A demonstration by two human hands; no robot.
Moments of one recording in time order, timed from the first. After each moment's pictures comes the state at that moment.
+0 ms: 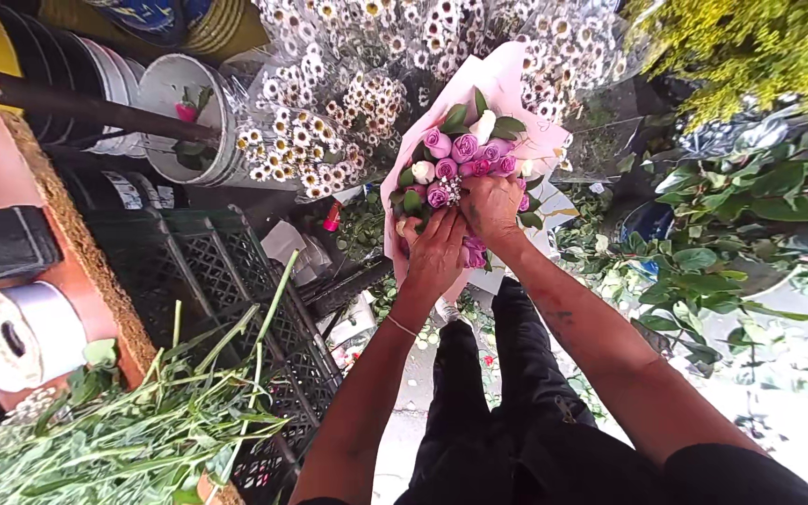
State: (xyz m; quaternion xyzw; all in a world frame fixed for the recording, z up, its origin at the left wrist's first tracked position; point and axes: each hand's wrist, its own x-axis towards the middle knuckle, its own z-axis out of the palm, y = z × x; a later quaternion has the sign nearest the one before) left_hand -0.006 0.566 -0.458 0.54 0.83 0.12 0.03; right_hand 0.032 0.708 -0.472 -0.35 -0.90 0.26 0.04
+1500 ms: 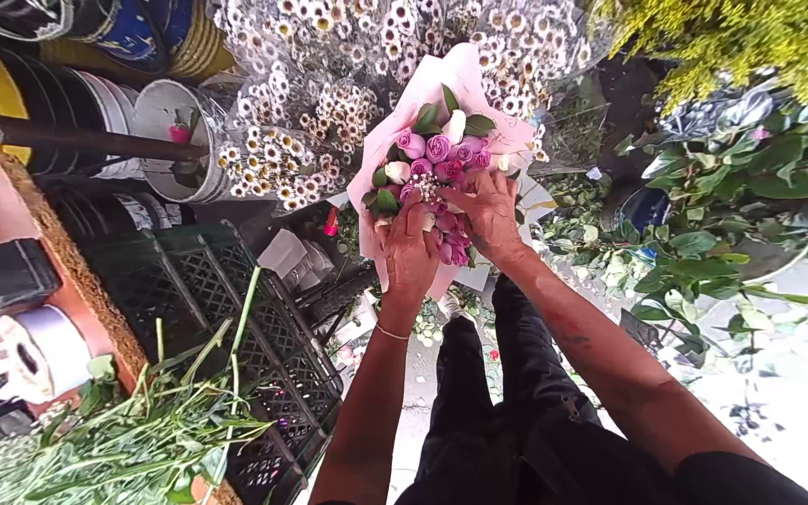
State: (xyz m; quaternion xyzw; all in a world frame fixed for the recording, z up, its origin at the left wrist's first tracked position) left_hand 0.001 0.591 -0.424 0.42 0.88 0.19 0.06; right_hand 0.089 0.722 -0.478 -0.24 -0.90 0.32 0.20
